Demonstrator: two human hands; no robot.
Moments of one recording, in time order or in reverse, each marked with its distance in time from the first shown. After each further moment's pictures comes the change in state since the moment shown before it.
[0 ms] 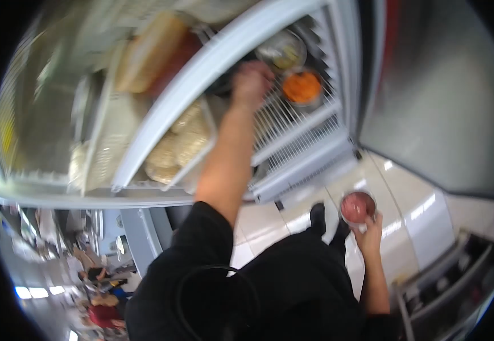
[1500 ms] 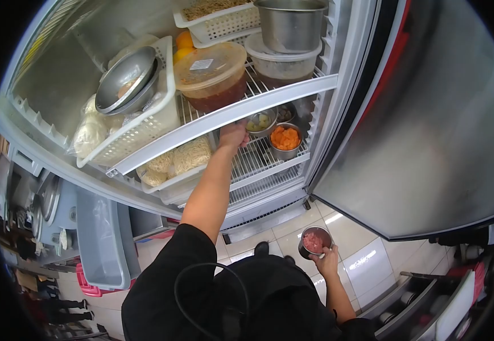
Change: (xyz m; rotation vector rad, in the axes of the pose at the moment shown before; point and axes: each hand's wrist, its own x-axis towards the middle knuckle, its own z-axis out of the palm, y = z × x) left_hand -0.059 0.031 -0.039 0.086 0.202 -0.192; right_hand -0.001 0.012 -0.025 -0.203 -0.063 -0.010
